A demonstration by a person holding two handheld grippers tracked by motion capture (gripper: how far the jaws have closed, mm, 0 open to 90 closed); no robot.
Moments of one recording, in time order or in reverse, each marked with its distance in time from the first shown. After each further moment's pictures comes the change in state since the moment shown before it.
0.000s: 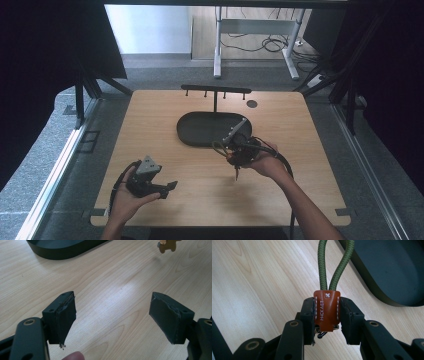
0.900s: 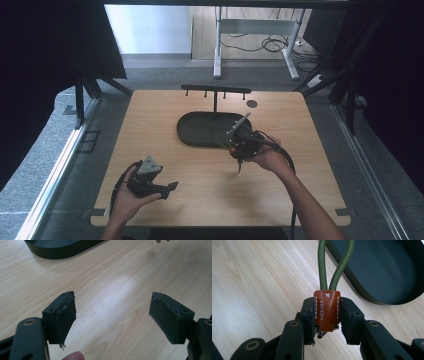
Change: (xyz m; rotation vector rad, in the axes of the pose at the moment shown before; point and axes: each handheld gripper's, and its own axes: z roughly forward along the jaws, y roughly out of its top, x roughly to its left) left arm -0.001 0.000 0.002 0.008 -0.006 0.005; right arm -0.017 0.002 -0.006 -0.004 -0.029 0.034
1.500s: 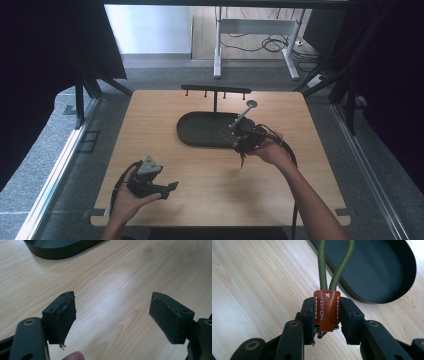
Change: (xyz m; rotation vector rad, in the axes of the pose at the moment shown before) left arm 0.000 0.000 0.000 -0.001 -0.001 0.001; right arm -0.017 0.007 -0.005 0.012 -0.022 0.027
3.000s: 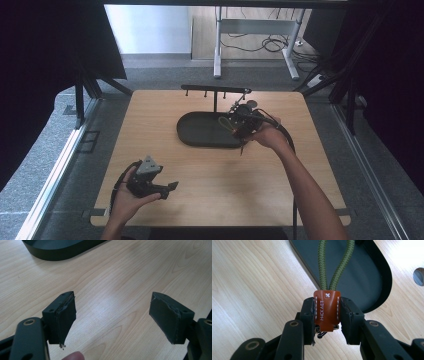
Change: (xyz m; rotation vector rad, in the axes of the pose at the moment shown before) left arm 0.000 0.000 -0.001 -0.008 -0.011 0.000; right arm -0.023 0.033 -0.008 0.027 -0.029 -0.026
